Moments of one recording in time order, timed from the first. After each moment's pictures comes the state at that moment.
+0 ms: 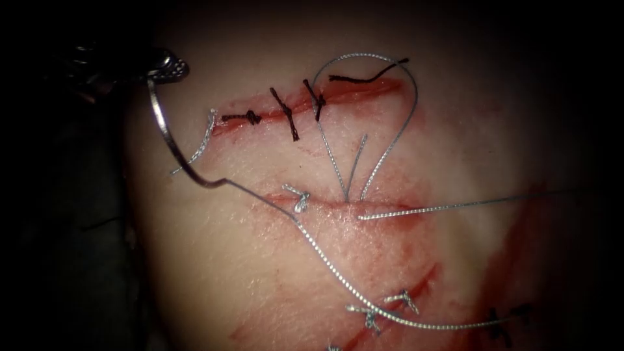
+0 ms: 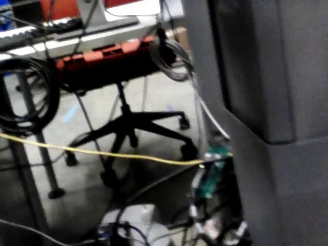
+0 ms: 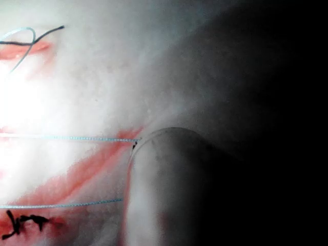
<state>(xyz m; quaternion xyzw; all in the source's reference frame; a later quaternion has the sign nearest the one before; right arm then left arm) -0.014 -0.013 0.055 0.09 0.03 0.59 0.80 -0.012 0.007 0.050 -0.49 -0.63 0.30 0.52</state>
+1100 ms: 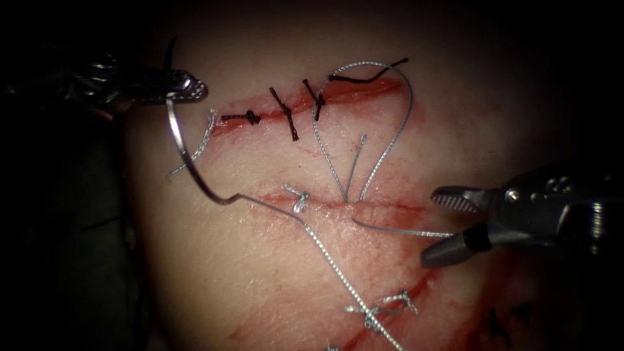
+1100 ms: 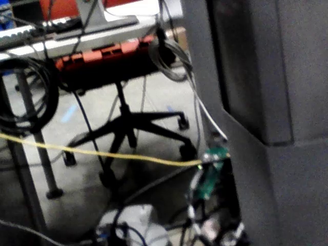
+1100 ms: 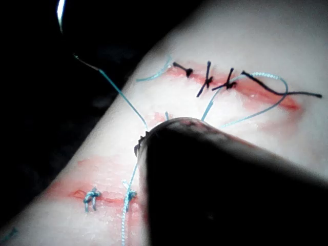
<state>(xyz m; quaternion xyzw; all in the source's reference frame) 0.024 -0.016 0.041 0.23 0.24 0.11 0.94 -0.013 0.006 0.050 -0.49 -0.63 0.31 0.51</state>
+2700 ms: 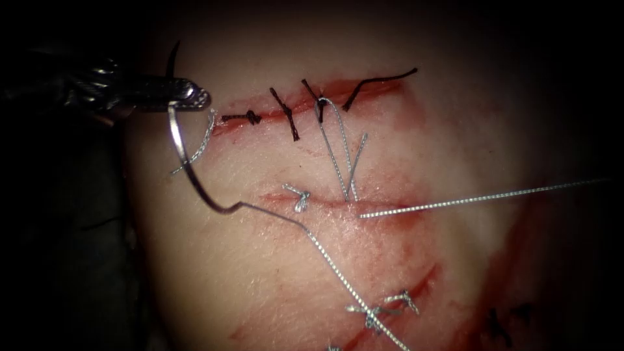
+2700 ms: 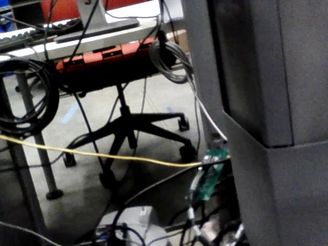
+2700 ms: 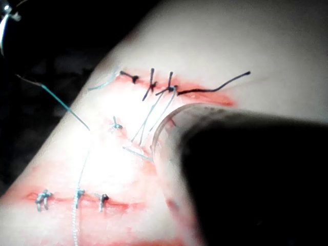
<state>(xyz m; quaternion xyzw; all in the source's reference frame) 0.004 -0.011 0.044 0.16 0.01 0.13 0.98 -0.014 0.005 0.049 -0.49 -0.64 0.31 0.50</state>
